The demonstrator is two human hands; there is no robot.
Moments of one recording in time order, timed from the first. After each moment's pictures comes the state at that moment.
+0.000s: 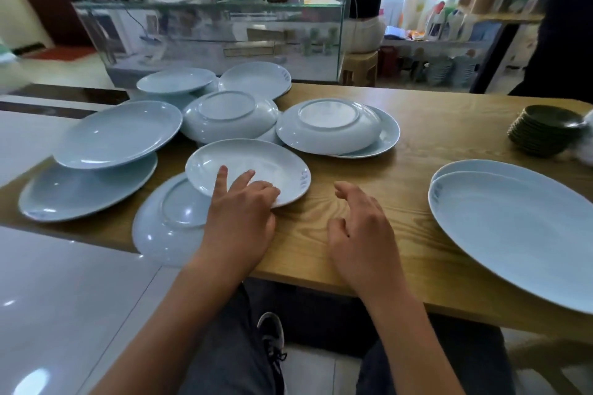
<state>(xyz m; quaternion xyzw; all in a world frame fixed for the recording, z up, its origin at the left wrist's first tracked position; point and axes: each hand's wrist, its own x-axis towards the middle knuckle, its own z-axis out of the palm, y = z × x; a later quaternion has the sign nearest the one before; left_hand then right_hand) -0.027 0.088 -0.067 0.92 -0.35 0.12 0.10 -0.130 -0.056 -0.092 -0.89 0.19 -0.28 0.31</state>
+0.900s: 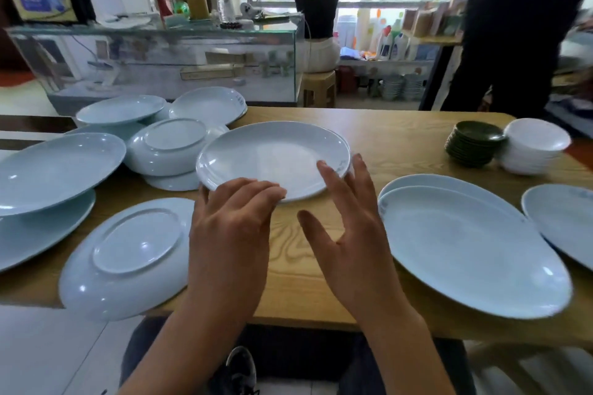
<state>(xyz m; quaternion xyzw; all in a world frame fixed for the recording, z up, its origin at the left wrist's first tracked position) -0.077 0.045 -0.035 0.80 -0.40 0.29 0.34 -0.157 -0.083 -0.052 -0.87 0.13 -0.35 0.32</state>
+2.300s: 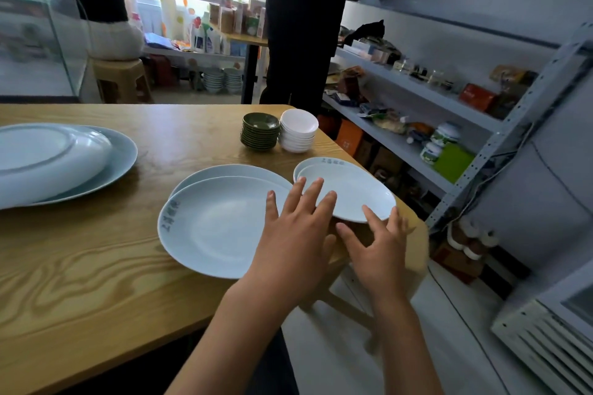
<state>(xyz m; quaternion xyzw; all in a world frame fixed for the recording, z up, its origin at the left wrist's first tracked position) -0.249 -0.163 -0.028 0.70 -0.68 -0.03 0.21 -0.387 -0.247 -0.092 -0.70 0.61 -0.35 0.14</state>
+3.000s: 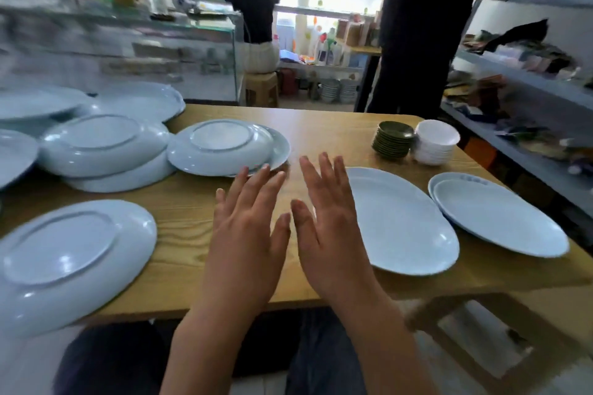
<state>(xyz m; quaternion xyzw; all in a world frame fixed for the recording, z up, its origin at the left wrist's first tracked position) -0.120 -0.007 -0.045 0.78 -0.44 0.10 0.42 -0.200 -0.099 -0.038 -0.89 0.20 -0.34 0.22</state>
